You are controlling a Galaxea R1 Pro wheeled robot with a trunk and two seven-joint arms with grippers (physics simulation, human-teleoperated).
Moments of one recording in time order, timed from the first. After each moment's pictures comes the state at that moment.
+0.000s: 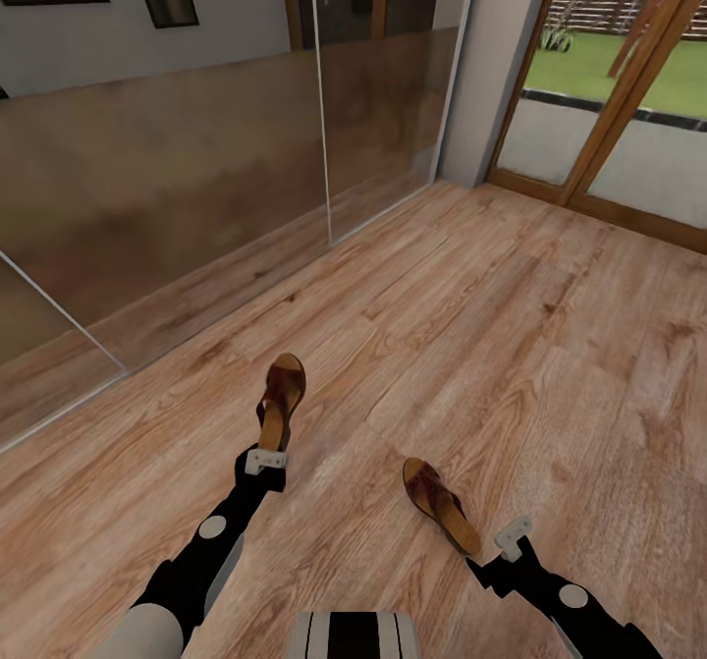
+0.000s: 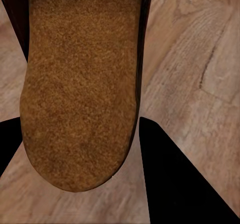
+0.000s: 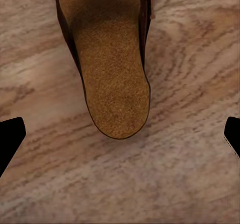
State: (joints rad) left arm -0.55 -0.04 -0.05 -0.62 -0.05 -0.28 -0.12; right arm -0.47 -0.21 0.15 -0.42 0.17 -0.21 0.31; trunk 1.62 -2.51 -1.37
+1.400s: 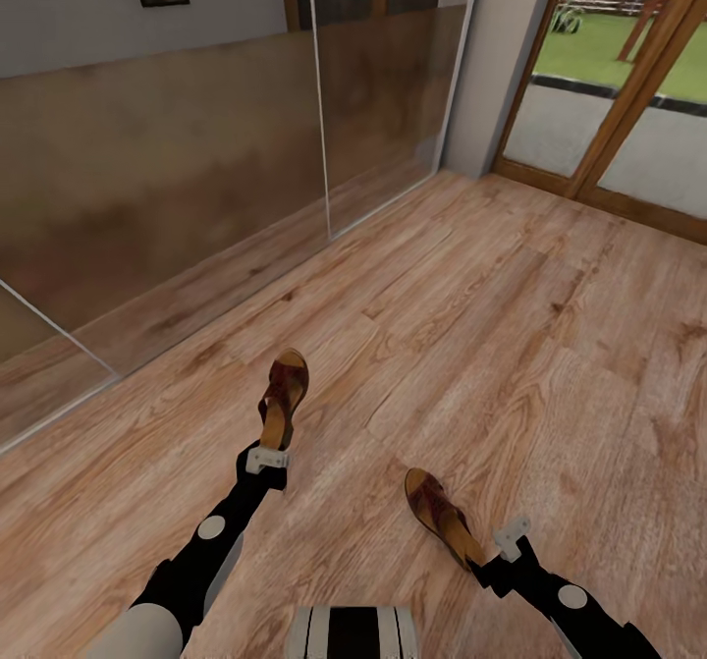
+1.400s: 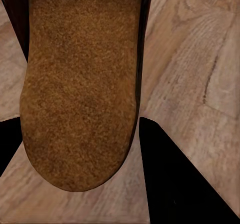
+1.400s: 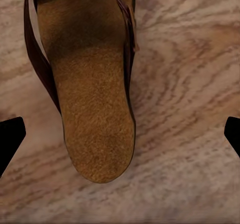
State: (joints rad) left arm -0.55 -0.04 -0.05 -0.63 -0.05 -0.31 -0.15; right arm -0.47 -0.21 0.15 -0.42 0.17 -0.22 0.30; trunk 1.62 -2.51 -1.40
